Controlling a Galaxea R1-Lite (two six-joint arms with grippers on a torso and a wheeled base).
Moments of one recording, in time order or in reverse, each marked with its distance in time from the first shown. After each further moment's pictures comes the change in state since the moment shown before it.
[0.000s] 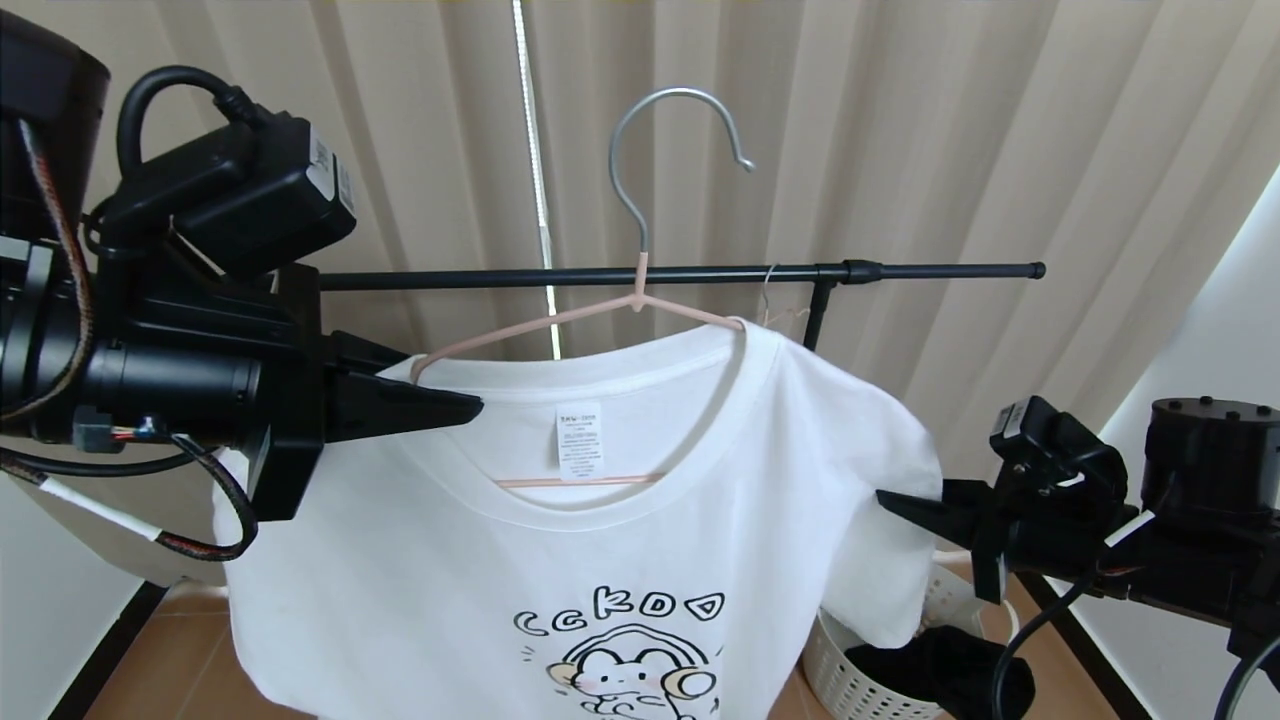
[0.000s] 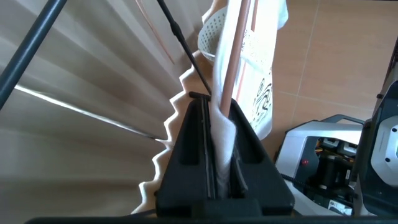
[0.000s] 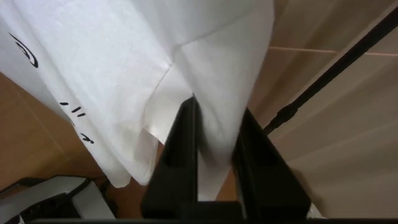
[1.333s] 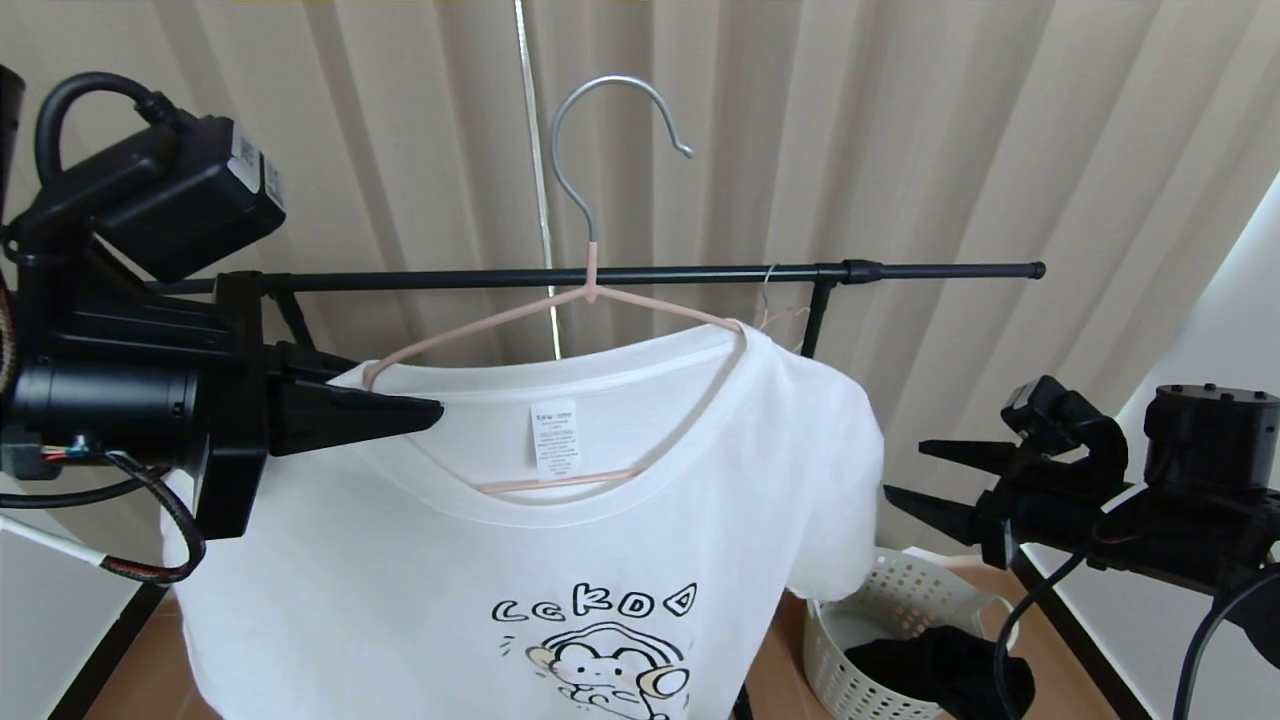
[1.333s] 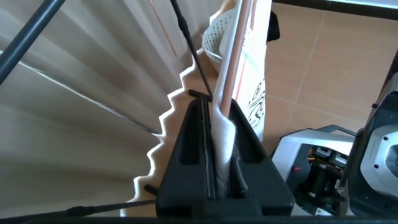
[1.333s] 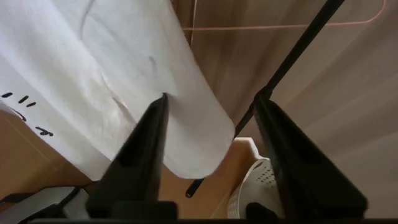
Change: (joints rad) left arm 0.050 -0.064 0.061 -0.016 0.000 -0.079; right arm -0.094 0.060 -0.056 0.000 0.000 0.031
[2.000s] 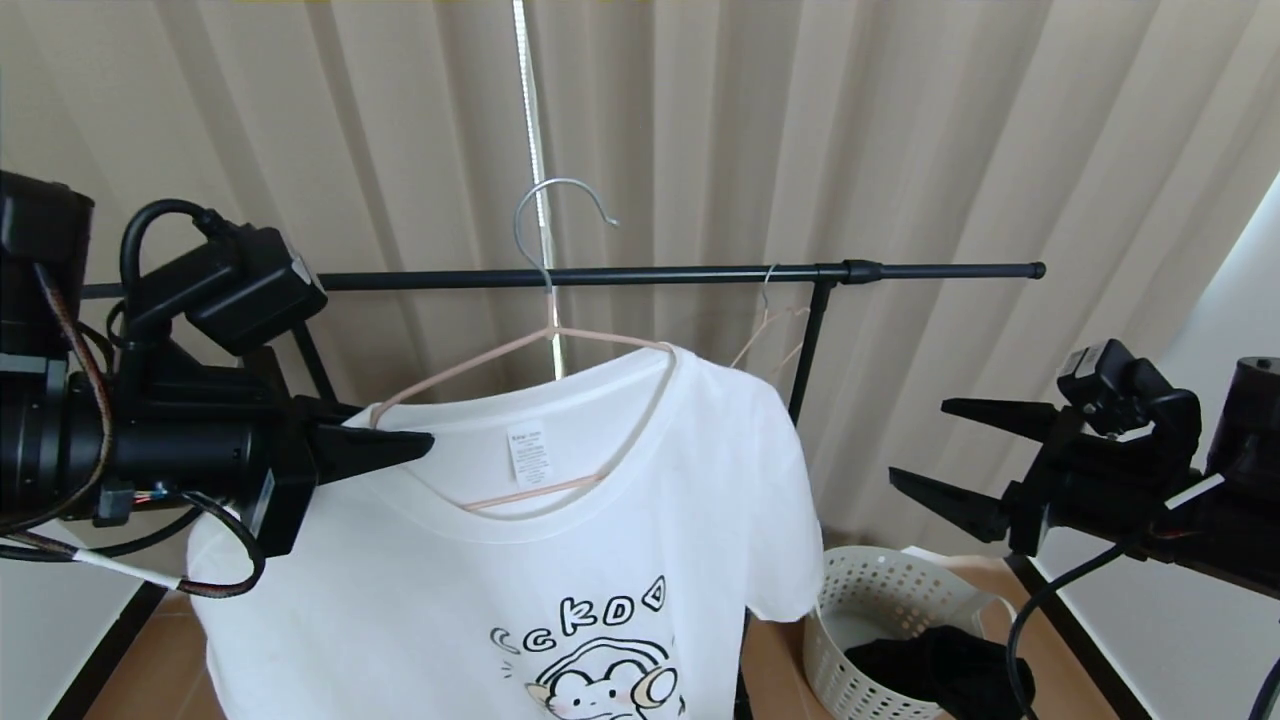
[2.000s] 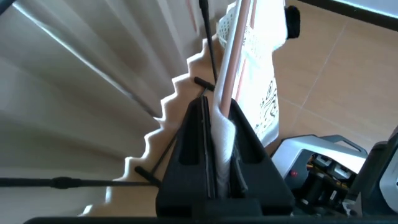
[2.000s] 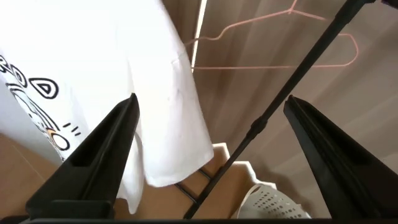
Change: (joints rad) left arm 0.086 0.019 0.210 -0.206 0.043 -0.074; right arm 0.048 -0.157 0.012 0.004 -0.001 0.055
